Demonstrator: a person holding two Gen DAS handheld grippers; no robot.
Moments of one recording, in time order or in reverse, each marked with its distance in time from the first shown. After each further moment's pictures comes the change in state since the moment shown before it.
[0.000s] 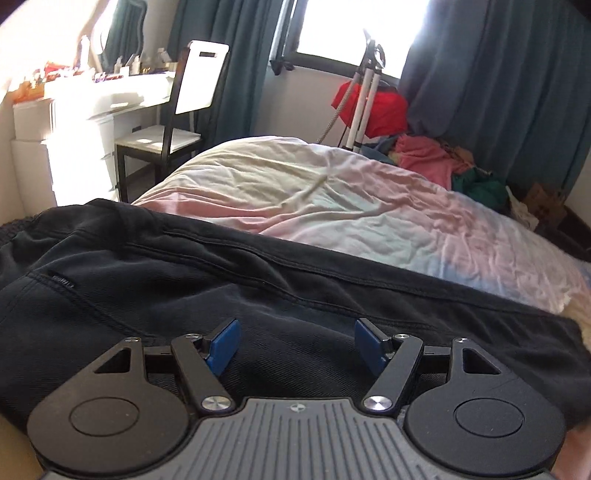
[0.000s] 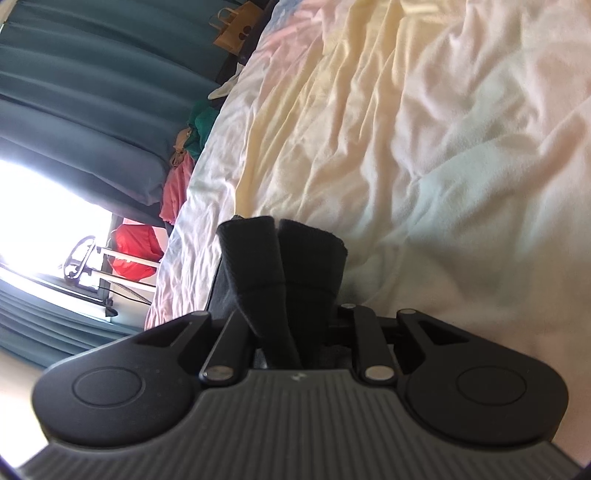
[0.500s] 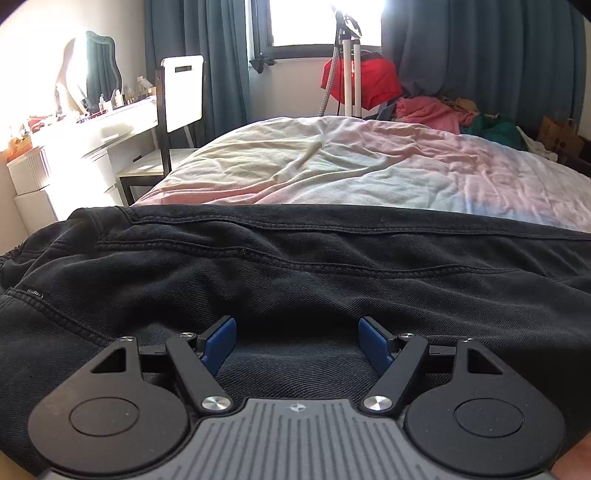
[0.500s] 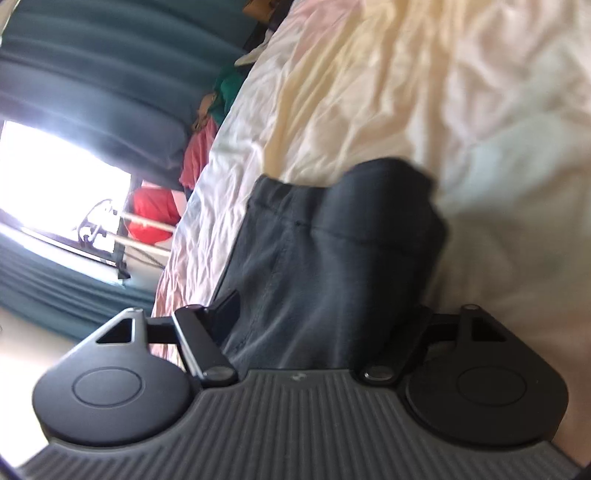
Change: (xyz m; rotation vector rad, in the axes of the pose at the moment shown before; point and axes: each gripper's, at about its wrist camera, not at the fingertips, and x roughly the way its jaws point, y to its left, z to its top) left arm 0.035 -0.015 -0.028 0.135 0.010 0.089; right arm 0.020 0.021 -0.004 -0.069 0.088 0.100
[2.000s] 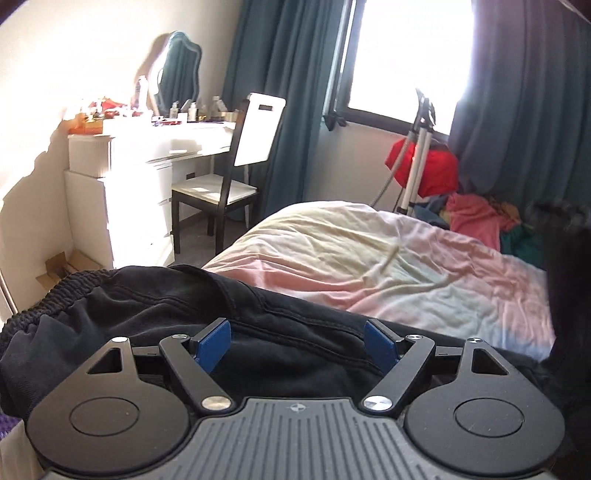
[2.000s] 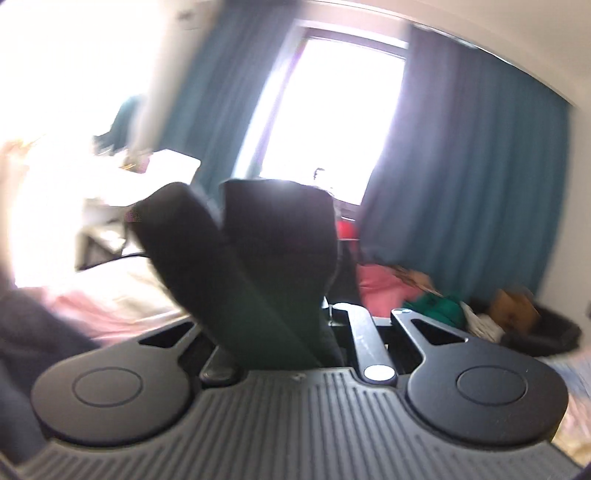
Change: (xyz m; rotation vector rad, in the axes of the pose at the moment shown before) left arm -0.061 0.131 0.049 -0.337 -0.180 0.039; right arm 0.016 0.288 -0.372 -1.589 -0.340 0.114
